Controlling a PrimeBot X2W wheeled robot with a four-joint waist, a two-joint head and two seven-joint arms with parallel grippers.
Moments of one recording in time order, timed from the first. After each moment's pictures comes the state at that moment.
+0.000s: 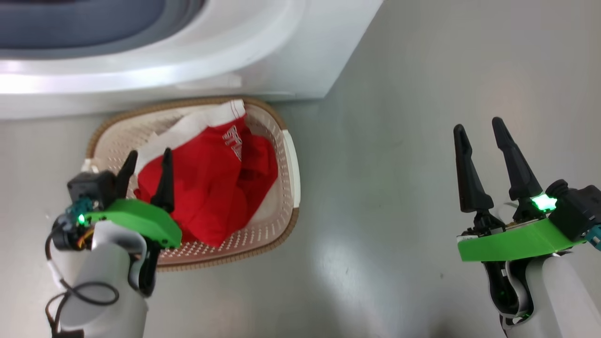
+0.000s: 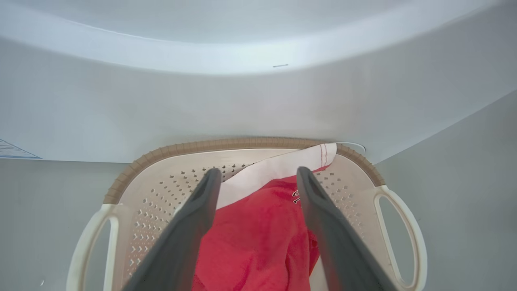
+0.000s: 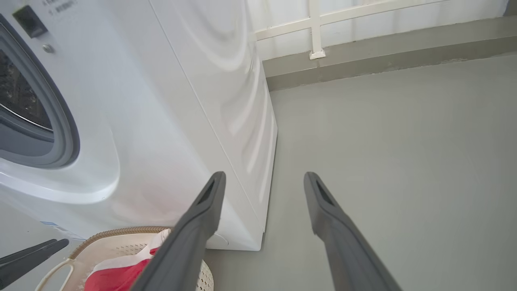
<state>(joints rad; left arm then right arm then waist) -0.67 0.08 -0.06 0.86 -0.32 -0.13 -0.26 -0.25 -0.05 0.03 0.07 0.38 0.12 -0.26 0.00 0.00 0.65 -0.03</state>
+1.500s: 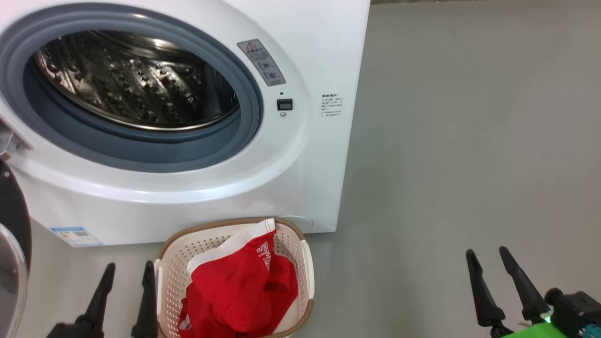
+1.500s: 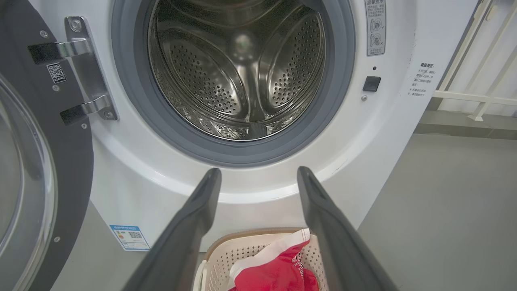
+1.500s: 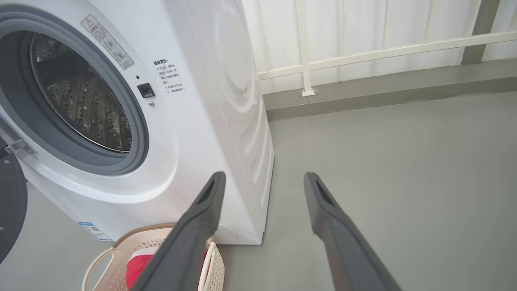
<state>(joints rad) 0.00 0.05 0.11 0.18 -0.18 -0.13 -0.26 0.11 -0.09 0.00 0.13 0.40 0.12 -0.26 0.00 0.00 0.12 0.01</state>
